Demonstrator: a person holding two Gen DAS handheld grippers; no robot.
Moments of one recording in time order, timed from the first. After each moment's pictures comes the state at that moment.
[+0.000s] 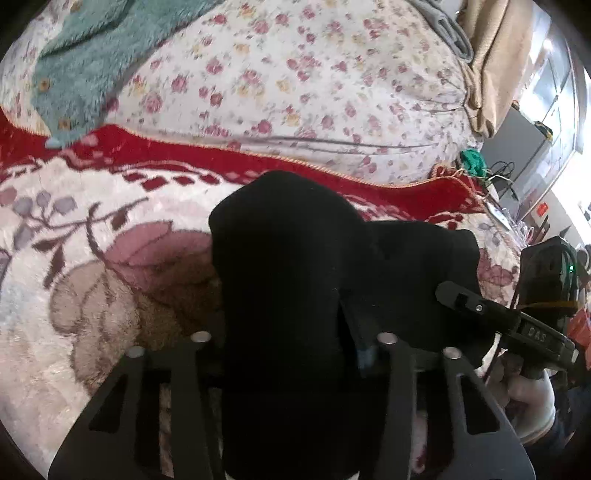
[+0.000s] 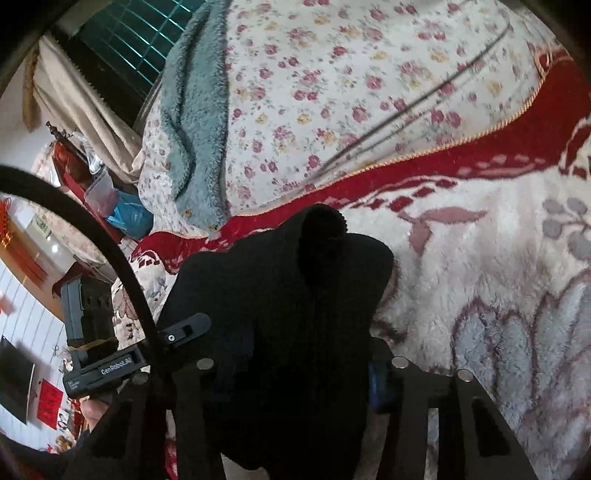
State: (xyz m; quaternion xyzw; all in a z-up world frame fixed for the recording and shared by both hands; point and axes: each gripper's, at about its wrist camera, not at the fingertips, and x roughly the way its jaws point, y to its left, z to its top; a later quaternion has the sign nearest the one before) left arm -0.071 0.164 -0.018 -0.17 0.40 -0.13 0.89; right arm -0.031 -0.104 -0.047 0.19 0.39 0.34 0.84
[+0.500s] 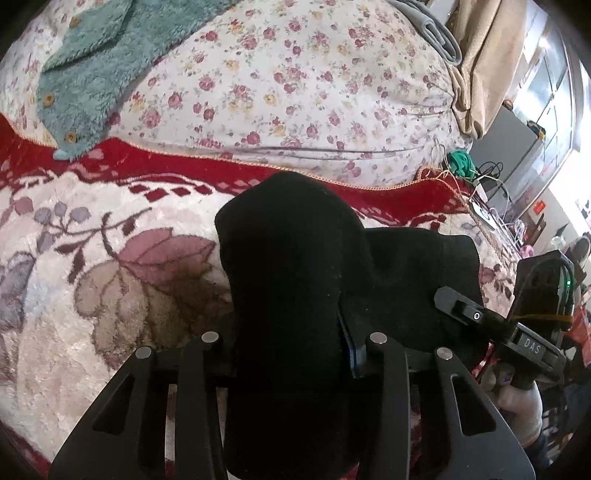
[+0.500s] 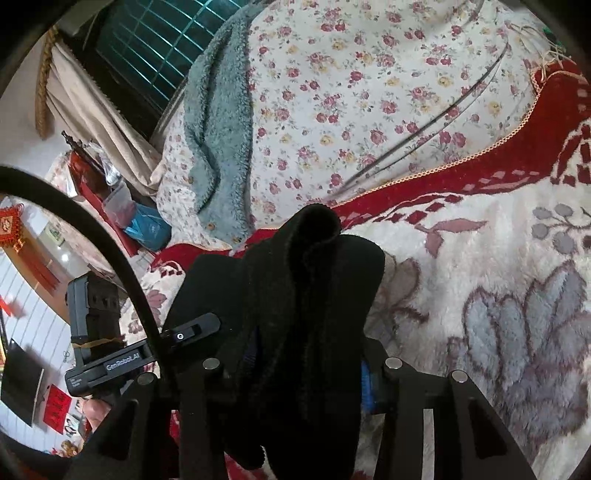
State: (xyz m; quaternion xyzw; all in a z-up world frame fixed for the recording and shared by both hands) left arm -0.092 0.156 0.018 -0.17 0.40 -0.13 0.89; right arm -0.068 -0.113 -0.025 0.22 0.36 0.36 0.84
